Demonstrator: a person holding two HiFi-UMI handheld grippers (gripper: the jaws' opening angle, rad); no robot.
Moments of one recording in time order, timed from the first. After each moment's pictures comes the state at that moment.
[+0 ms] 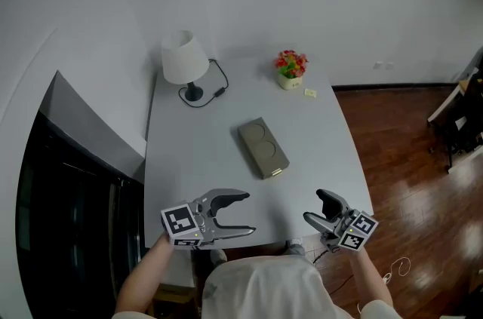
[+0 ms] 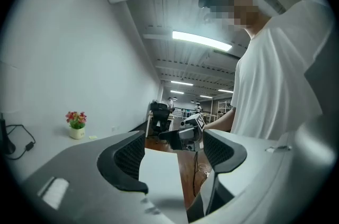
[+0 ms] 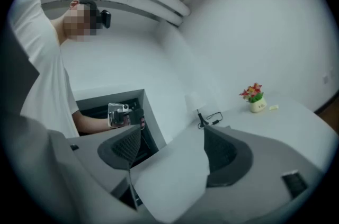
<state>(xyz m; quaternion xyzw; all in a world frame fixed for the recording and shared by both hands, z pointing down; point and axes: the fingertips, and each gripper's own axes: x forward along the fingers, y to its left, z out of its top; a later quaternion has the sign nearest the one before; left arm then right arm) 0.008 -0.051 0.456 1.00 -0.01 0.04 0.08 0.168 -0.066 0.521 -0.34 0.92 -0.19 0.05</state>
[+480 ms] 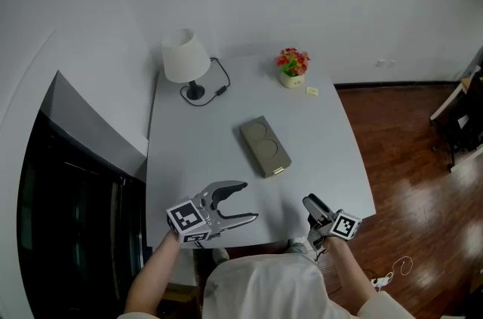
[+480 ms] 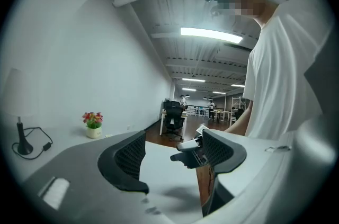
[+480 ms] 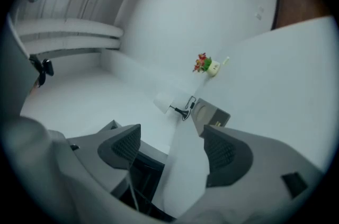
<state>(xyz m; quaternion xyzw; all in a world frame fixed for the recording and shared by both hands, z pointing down) 0.009 -0.082 0.475 0.99 -0.09 0.05 0.07 0.187 -0.095 0.628 -0.40 0.77 -0.46 0.20</state>
